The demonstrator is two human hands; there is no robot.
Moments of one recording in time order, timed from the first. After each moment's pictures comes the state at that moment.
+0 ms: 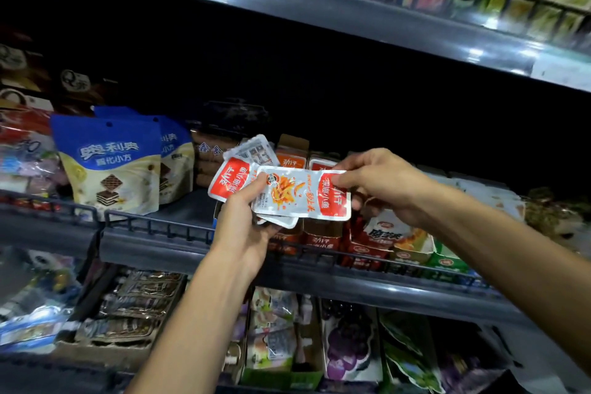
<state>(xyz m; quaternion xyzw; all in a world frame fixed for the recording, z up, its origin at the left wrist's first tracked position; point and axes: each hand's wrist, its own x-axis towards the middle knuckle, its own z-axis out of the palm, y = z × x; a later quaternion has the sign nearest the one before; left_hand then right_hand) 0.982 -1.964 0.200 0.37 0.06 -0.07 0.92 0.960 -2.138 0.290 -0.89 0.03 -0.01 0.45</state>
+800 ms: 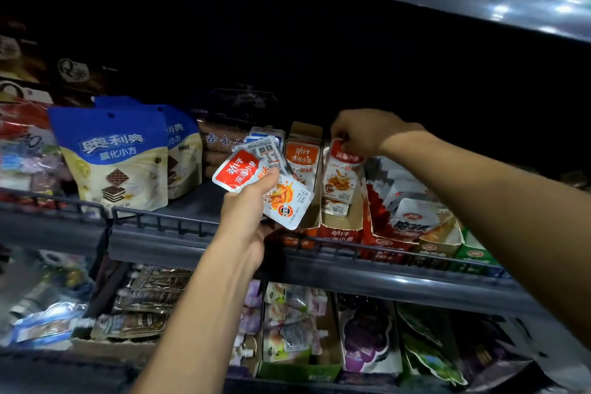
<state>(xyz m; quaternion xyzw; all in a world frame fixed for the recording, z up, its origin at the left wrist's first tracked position) 1.001 -1.951 0.189 0.47 0.07 -0.04 0.88 1.079 -2.141 0.279 -0.98 -0.09 -0.15 -0.11</state>
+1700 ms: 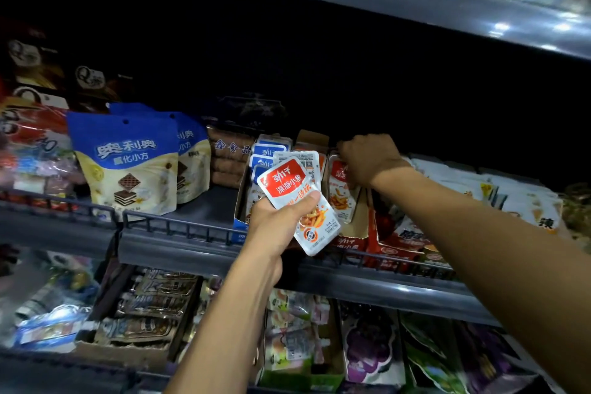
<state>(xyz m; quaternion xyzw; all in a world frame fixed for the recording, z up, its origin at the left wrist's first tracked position) 0.992 -1.966 0.181 0.54 0.01 -0.05 0.84 1.073 -2.128 0.259 -0.94 -0.04 -0.19 -0.29</state>
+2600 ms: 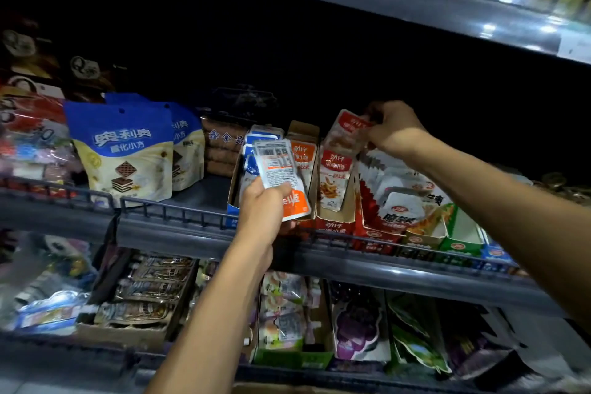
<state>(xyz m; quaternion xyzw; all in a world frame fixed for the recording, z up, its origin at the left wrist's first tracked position) 0.977 -1.965 0.193 0.58 0.05 -0.02 0.81 1.036 -2.157 0.292 -0.94 0.01 -0.24 0.25</state>
